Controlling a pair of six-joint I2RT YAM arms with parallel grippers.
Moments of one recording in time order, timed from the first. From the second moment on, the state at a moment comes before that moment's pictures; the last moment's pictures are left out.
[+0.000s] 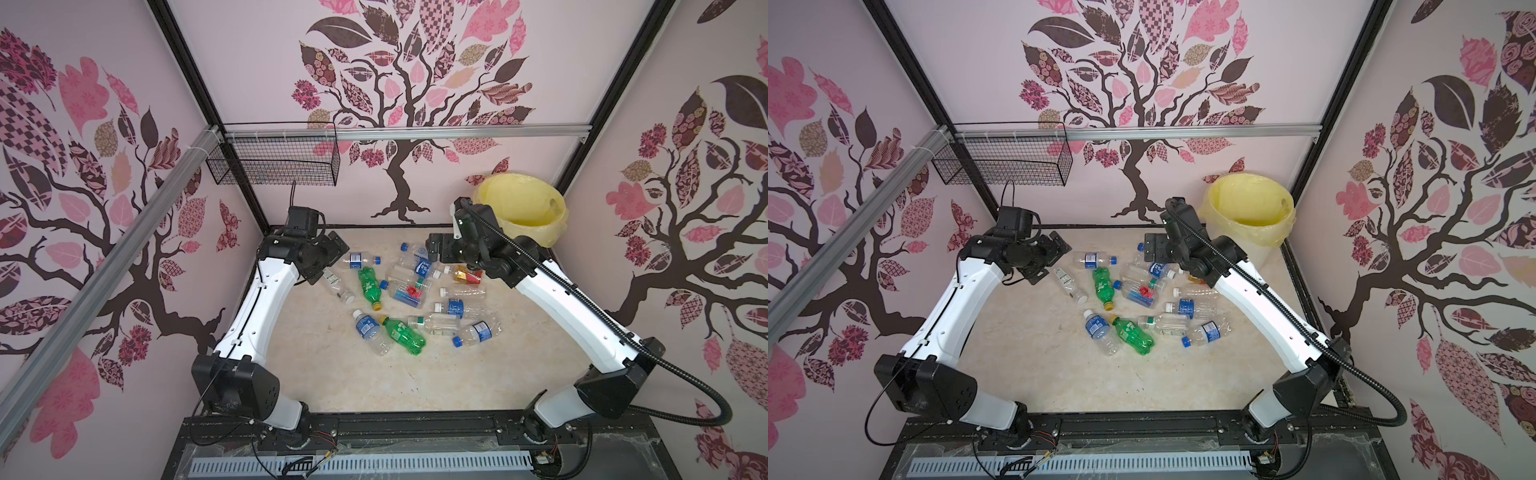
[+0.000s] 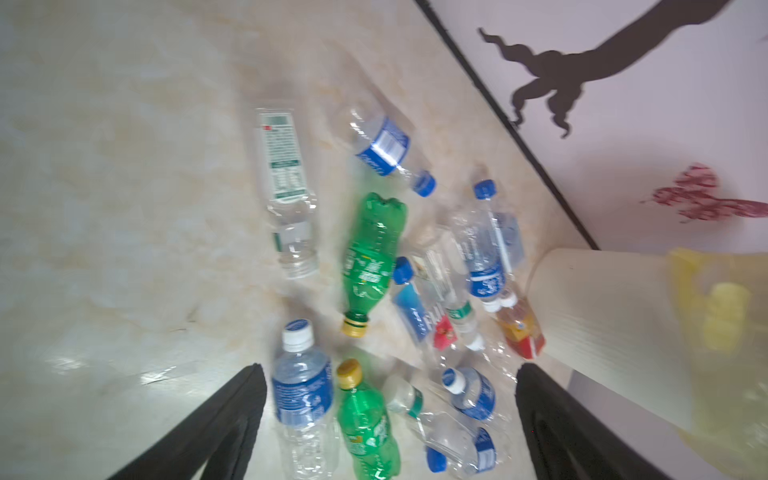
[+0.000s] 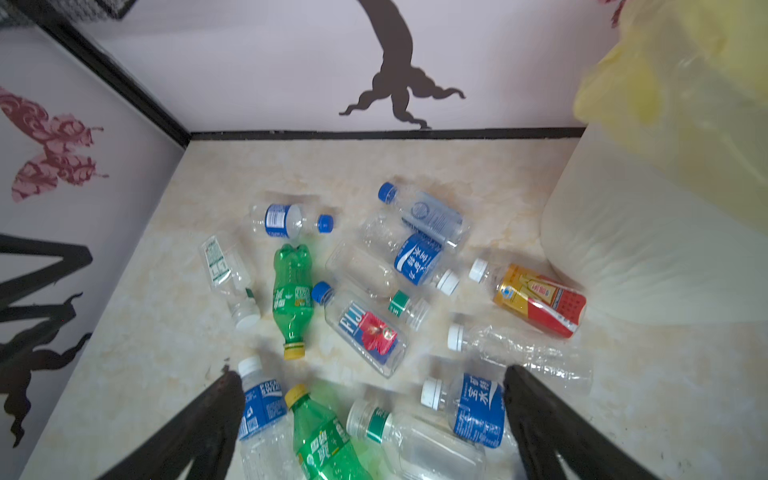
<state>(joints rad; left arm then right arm) -0.13 1.51 1.56 -1.01 0.09 -0.82 0.67 1.50 1.66 -0.82 0.23 0.46</state>
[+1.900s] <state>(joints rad) 0.00 2.14 1.78 -0.97 0.07 -0.56 0.90 1.61 1.46 -0.56 0.15 0.44</state>
